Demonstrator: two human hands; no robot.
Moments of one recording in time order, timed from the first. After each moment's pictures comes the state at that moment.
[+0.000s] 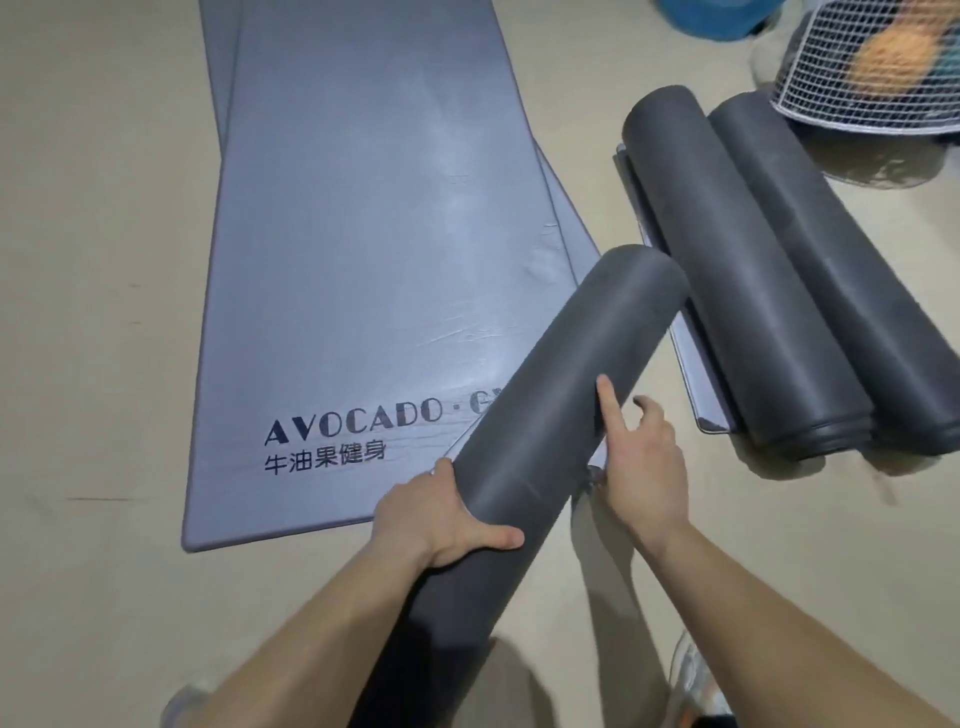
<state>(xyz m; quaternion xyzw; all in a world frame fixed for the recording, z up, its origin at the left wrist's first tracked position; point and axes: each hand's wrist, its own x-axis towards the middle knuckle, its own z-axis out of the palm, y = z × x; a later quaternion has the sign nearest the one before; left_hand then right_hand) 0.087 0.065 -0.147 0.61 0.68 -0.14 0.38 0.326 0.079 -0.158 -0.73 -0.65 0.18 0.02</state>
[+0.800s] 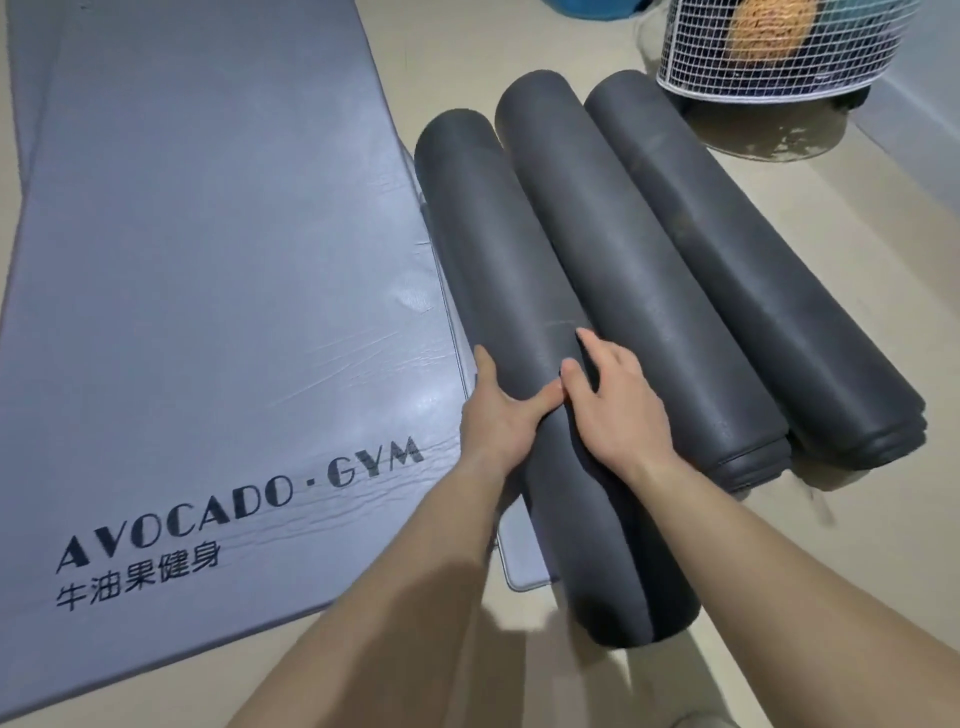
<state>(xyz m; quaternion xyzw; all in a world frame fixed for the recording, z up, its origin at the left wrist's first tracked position) 0.330 0.211 -0.208 0.48 0.64 0.25 0.54 0.461 0.184 -0.155 -0.78 -0.53 0.28 0.17</state>
